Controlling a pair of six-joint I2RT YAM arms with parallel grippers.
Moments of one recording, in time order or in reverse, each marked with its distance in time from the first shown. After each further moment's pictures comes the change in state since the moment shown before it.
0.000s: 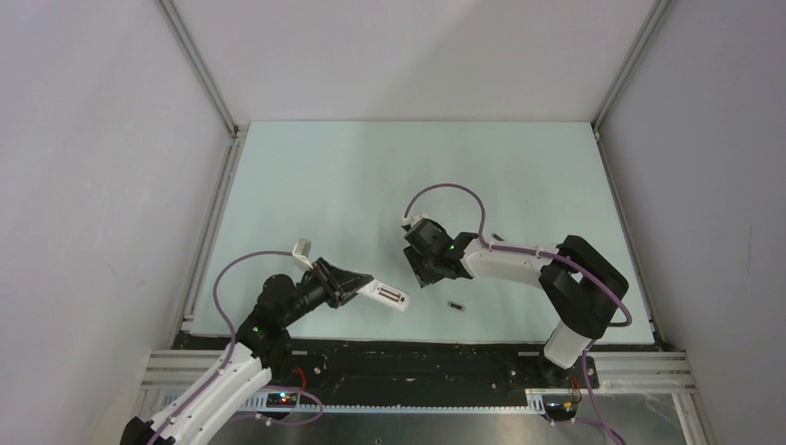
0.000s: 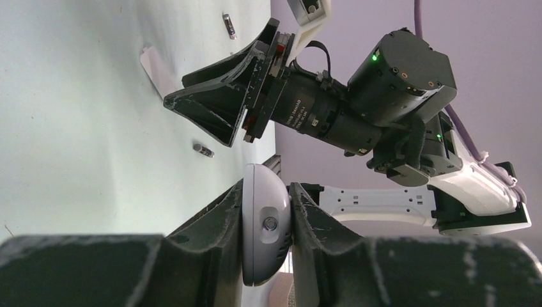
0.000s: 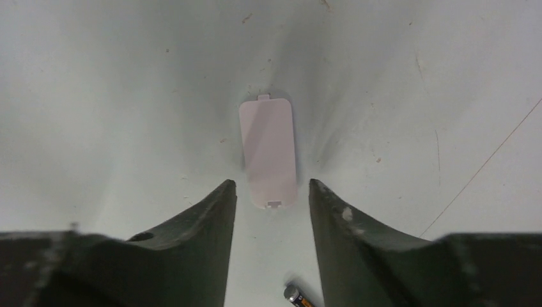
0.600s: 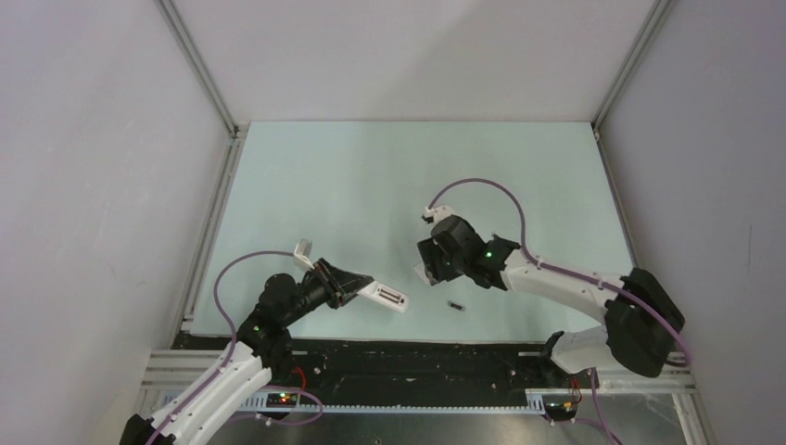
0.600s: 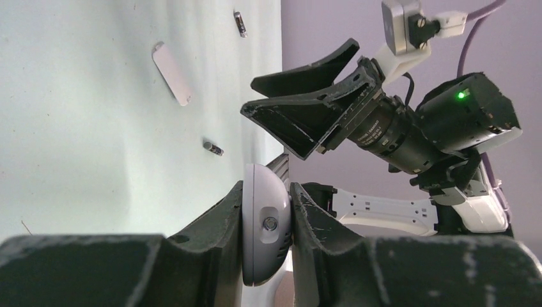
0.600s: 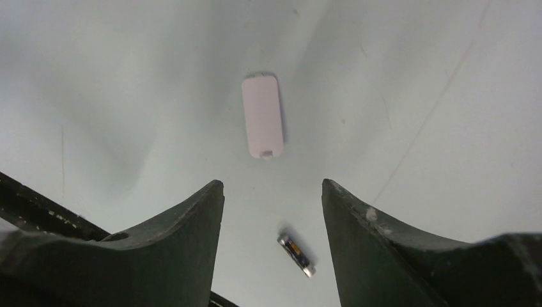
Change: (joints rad) left arm 0.000 0.021 0.000 -0.008 0.000 0.018; right arm -0.019 -0.272 -0.089 -0.011 -0.005 0.017
